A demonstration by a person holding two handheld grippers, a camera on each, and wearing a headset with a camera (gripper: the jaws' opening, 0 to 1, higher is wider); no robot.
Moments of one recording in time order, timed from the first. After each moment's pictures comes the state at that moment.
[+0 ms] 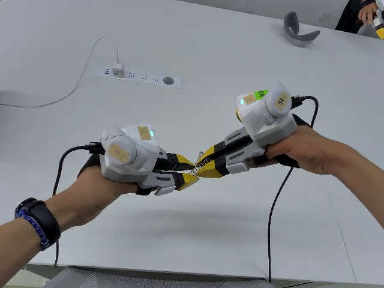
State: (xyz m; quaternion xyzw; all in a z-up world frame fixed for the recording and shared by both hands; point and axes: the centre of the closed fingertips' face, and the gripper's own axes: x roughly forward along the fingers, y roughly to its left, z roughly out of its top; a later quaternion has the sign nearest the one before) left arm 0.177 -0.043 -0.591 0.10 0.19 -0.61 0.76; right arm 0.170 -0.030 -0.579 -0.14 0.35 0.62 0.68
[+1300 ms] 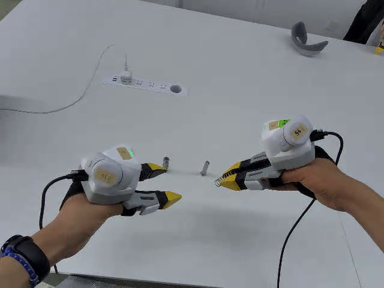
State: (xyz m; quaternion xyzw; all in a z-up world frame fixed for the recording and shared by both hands) left arm 0.200 0.014 -0.627 0.08 0.24 -0.50 0.83; right arm 0.201 -0.080 -0.622 -0.13 0.39 0.51 0.76
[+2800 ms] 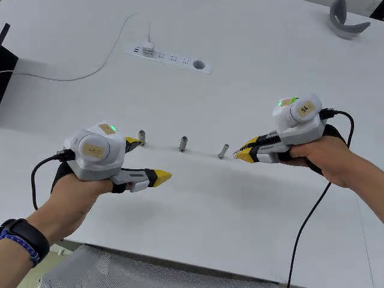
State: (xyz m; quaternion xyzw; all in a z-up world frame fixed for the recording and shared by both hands) left arm 0.218 0.083 -0.658 0.04 0.29 -0.39 0.87; right arm 0.255 -0.087 -0.661 -0.17 0.43 0.47 0.76
